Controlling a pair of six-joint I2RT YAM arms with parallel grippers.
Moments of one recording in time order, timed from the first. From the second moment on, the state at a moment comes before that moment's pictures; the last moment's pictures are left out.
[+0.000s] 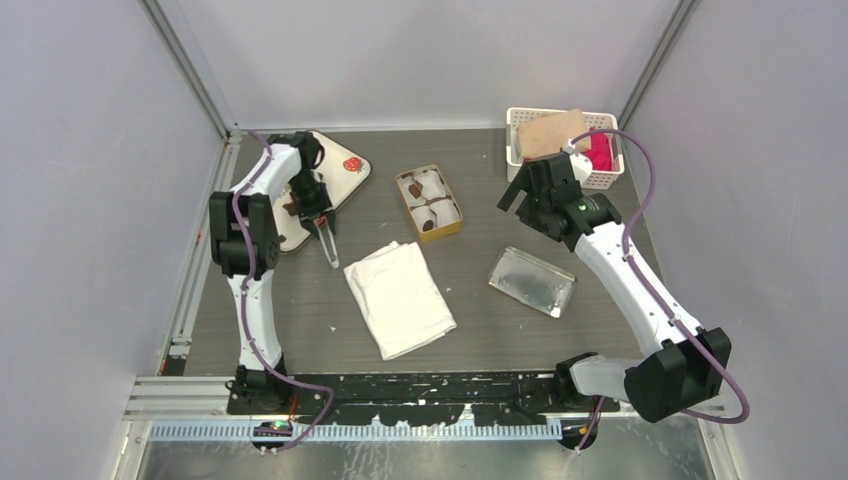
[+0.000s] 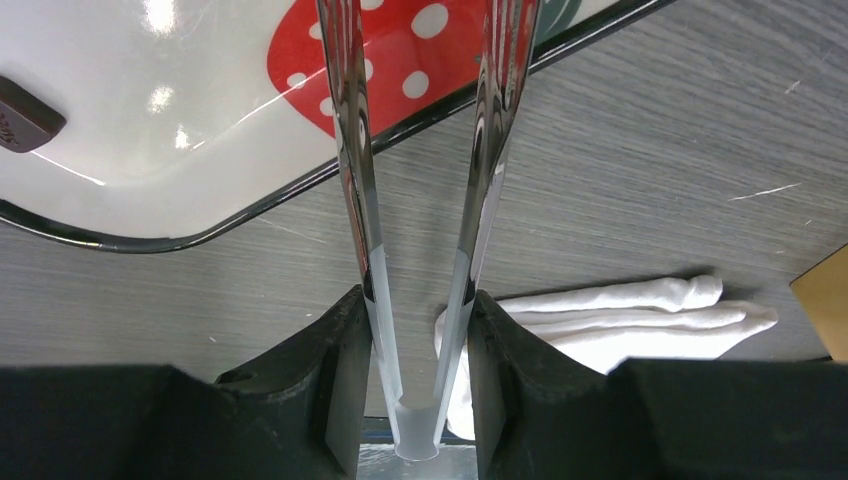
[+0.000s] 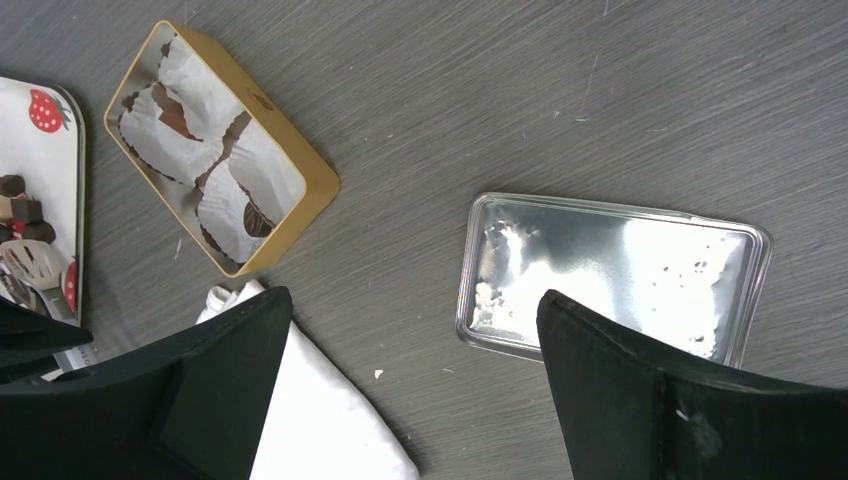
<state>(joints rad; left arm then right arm) -0.10 2.19 1.86 -1.25 0.10 -0.48 0.33 1.25 1.21 -0.77 0.28 0.76</state>
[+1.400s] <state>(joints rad) -0.07 2.29 1.98 -1.23 0.18 -0.52 0.33 1.27 1.21 -0.76 0.27 0.76</state>
